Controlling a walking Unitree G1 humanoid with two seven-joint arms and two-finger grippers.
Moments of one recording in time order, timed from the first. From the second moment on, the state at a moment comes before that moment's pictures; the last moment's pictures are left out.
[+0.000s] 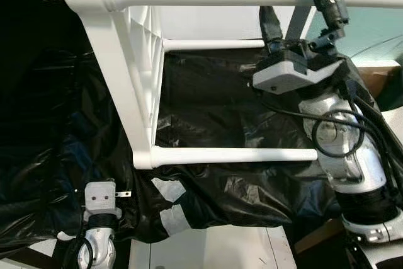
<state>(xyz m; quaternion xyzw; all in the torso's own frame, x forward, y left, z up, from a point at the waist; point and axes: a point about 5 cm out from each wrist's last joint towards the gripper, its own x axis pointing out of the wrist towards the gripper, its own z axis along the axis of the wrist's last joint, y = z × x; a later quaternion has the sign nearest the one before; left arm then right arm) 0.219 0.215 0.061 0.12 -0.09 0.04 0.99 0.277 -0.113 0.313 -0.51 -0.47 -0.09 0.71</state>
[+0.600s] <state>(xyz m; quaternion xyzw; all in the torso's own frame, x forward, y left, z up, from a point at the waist) 0.218 0.204 0.058 0.12 -0.10 0.05 0.99 0.295 -0.091 0.331 -0.52 -0.50 0.00 0.70</state>
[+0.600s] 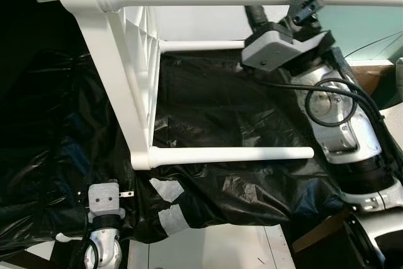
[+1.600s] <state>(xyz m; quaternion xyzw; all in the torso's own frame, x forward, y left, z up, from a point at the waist) 0.219 0.193 0.060 0.12 -0.12 0.03 0.99 0.321 -0.165 0.320 -0.34 -0.33 -0.13 0.87</state>
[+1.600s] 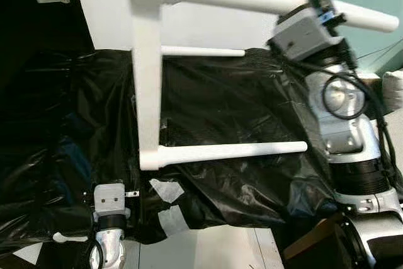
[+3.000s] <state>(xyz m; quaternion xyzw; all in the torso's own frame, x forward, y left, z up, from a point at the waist) 0.217 0.183 0.057 0.12 -0.11 0.01 0.99 0.311 -0.174 0.263 -0.29 -0.19 -0.15 0.93</state>
